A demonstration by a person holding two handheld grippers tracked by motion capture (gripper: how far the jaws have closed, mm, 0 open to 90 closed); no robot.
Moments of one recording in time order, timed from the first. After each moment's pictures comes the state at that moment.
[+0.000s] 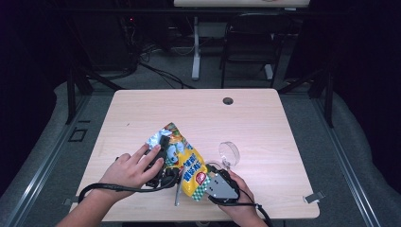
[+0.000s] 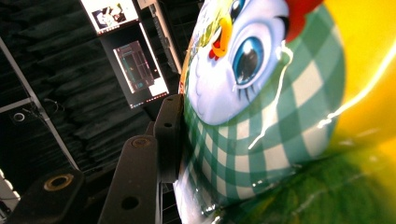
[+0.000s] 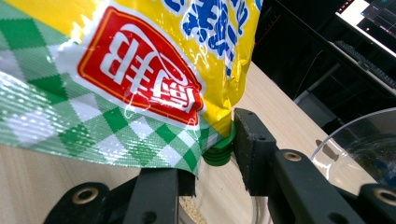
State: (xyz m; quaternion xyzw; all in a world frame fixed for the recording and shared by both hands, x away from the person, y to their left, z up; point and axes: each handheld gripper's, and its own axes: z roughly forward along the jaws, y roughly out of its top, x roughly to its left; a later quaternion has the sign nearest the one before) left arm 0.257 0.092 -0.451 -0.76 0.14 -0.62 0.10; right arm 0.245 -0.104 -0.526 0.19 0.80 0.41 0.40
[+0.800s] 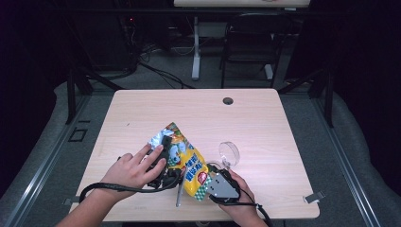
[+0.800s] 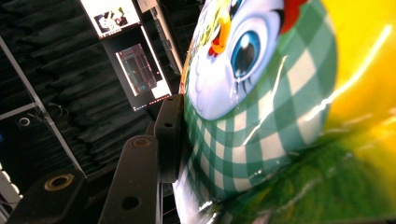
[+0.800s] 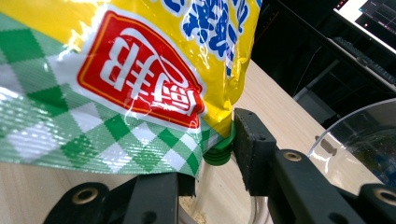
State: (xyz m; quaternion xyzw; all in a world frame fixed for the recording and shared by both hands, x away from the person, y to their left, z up) left arm 0.255 0.088 -0.449 -0.76 0.15 -0.62 0.10; right arm 0.247 -0.106 -0.528 0.20 0.80 0.41 0.40
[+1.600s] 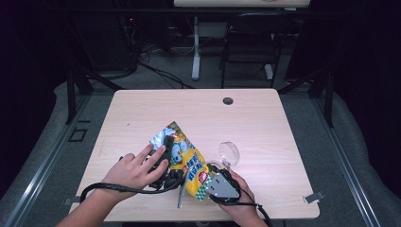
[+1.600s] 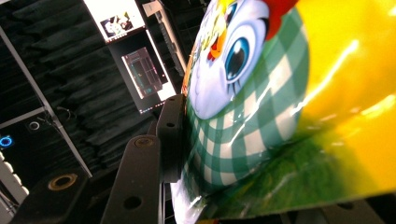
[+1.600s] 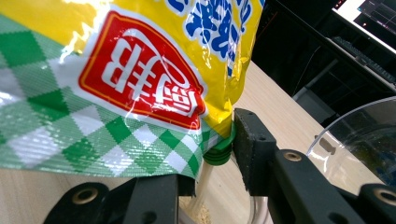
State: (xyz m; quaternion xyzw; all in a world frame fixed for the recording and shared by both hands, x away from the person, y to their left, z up) left arm 0.251 0.083 -0.447 -0.75 0.17 -0.63 0.10; right arm 0.247 -0.107 -0.528 0.20 0.80 0.41 0.40
